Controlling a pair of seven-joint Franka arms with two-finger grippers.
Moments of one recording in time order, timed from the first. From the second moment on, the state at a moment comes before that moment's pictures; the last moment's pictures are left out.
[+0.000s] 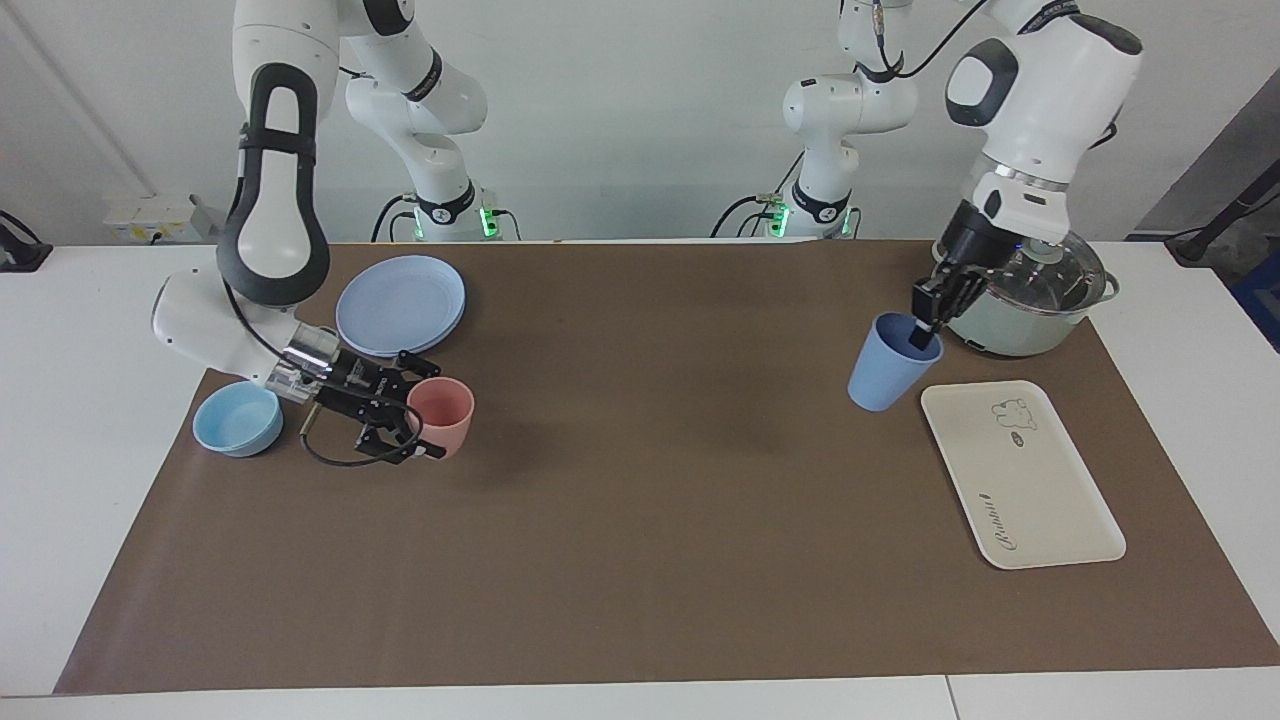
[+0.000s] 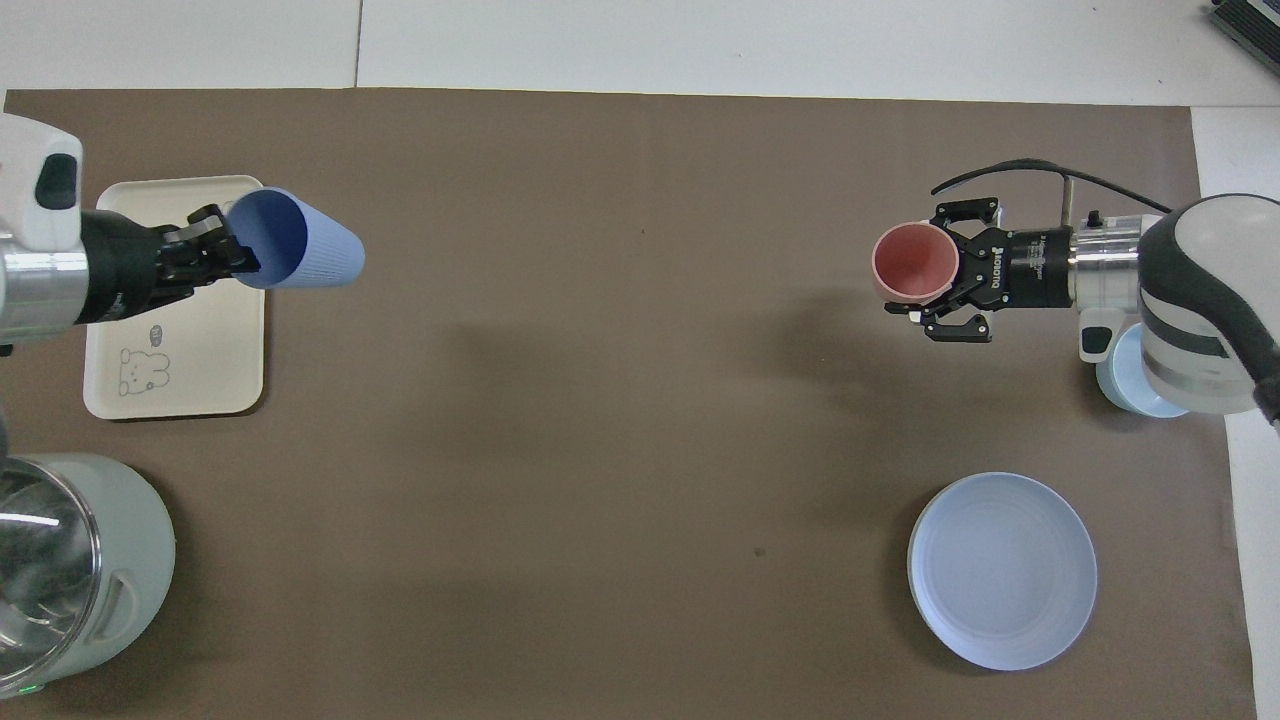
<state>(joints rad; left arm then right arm) 0.10 -0.09 -0.14 -1.92 -0.26 2.14 -0.37 -0.14 0.35 0.01 -1.85 1.07 1.94 1.04</state>
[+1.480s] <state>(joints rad) 0.45 0.18 -0.17 -2.00 -0.26 2.37 0.18 -0.33 0.59 0.00 -1.74 1.07 1.74 0.77</state>
